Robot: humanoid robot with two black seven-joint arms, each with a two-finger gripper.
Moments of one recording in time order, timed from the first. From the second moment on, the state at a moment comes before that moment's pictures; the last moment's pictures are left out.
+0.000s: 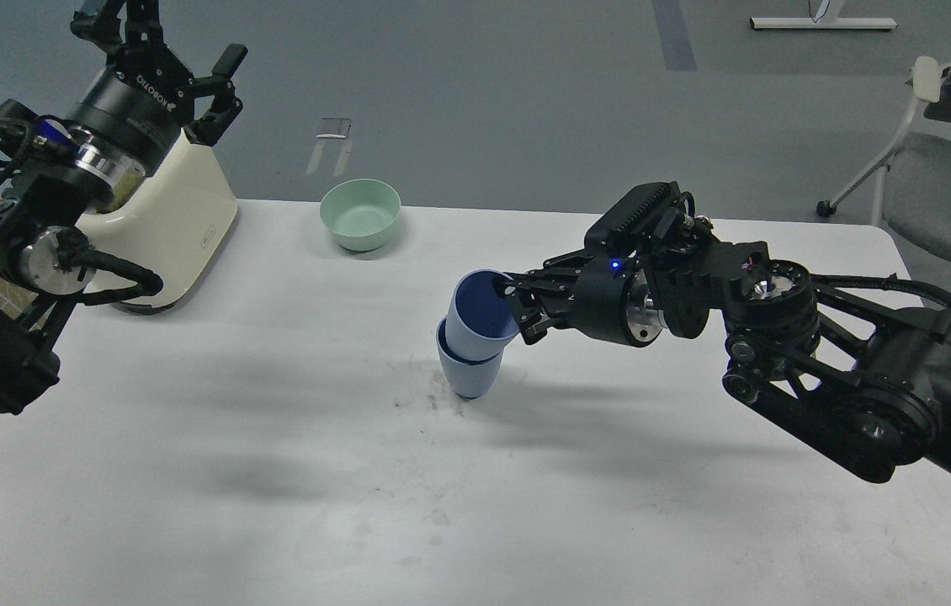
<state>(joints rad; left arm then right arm) -0.65 0.52 -1.10 -1.00 0.45 -0.37 -0.31 0.86 -0.30 0.54 1.41 -2.05 0.49 0.06</state>
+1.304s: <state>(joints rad) -0.65 0.51 -1.09 -1.00 0.45 -0.37 -0.31 0.87 -0.24 1.21 1.33 -1.77 0.49 0.06</state>
